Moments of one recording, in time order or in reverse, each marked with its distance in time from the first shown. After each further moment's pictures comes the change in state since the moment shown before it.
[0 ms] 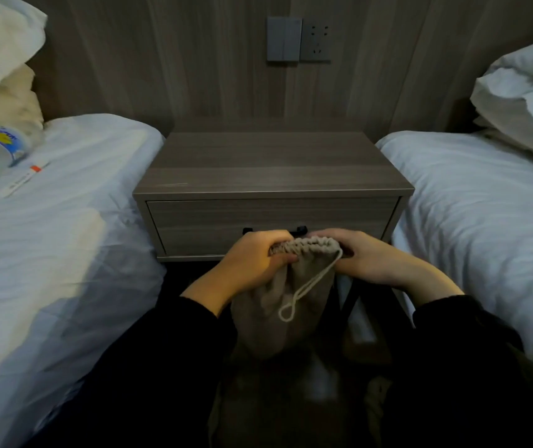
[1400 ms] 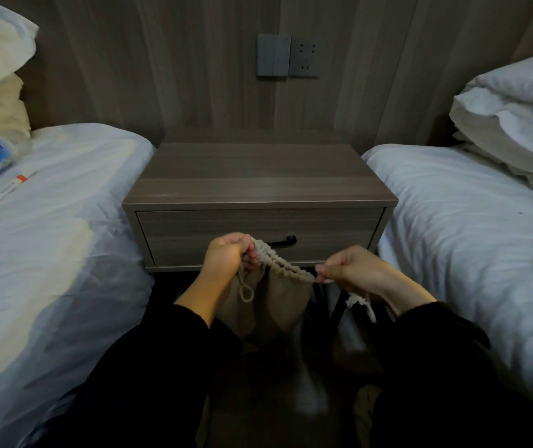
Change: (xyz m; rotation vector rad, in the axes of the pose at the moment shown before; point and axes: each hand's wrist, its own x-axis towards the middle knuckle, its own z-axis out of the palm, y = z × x) left_hand 0.013 -0.024 0.008 -0.845 0.330 -0.460; right_hand -0.001 0.015 0.008 0.181 0.144 0.376
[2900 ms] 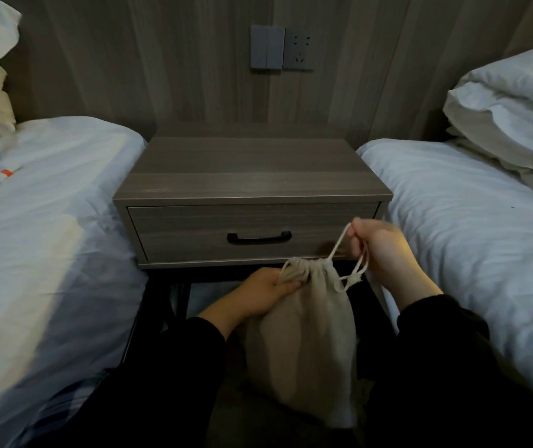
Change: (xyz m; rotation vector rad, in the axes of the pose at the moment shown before) left_hand -0.024 -0.033 0.035 0.509 -0.476 0.053; right_hand 0.011 0.012 -0.016 0.659 0.387 -0.077
